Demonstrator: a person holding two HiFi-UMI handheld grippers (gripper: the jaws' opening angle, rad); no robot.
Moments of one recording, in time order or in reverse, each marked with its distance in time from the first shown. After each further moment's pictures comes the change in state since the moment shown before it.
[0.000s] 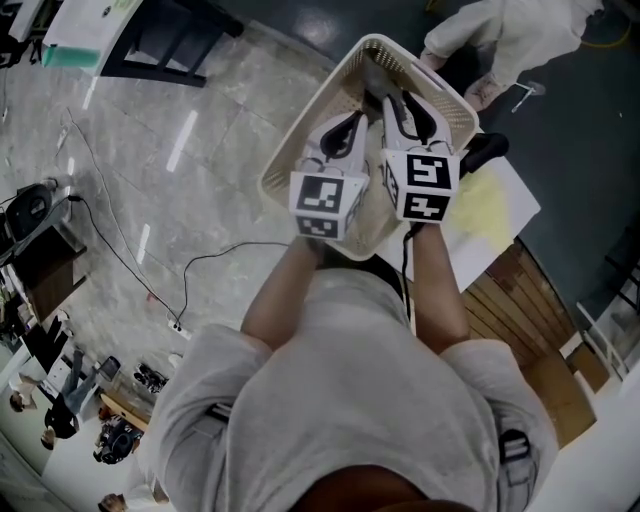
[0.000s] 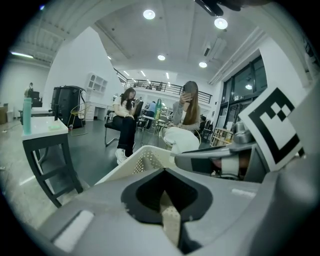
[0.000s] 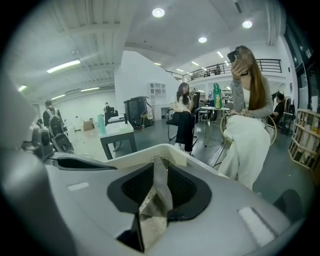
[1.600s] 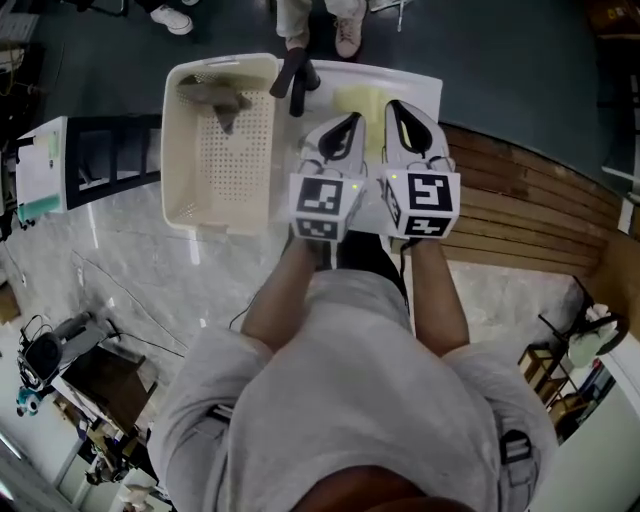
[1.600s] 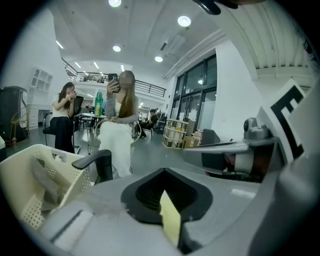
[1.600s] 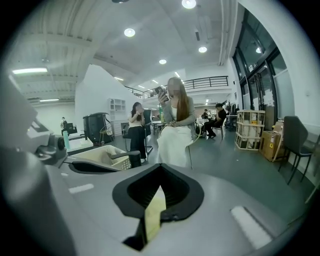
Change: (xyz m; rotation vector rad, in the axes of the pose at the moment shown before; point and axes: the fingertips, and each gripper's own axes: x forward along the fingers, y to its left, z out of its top) left arm 0.002 -0.314 -0.054 0.261 0.065 -0.472; right arm -0.278 -0.173 -0.104 0.219 -0.167 -0.439
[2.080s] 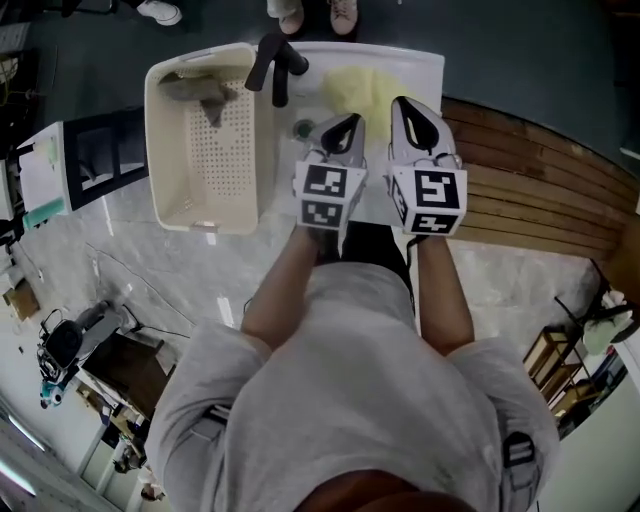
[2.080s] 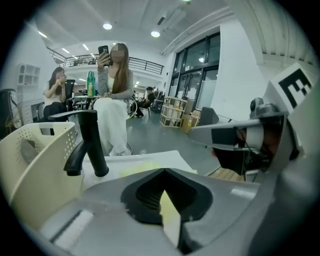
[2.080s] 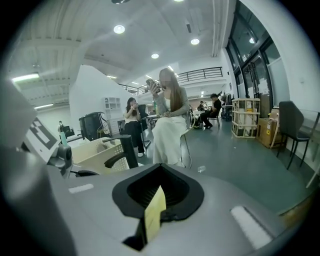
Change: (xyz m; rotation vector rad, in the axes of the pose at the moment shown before) left arm 0.033 -0.015 -0.083 0.016 0.266 -0.025; right arm 0.000 -0.034 -0.053 0.084 0.045 -0.009
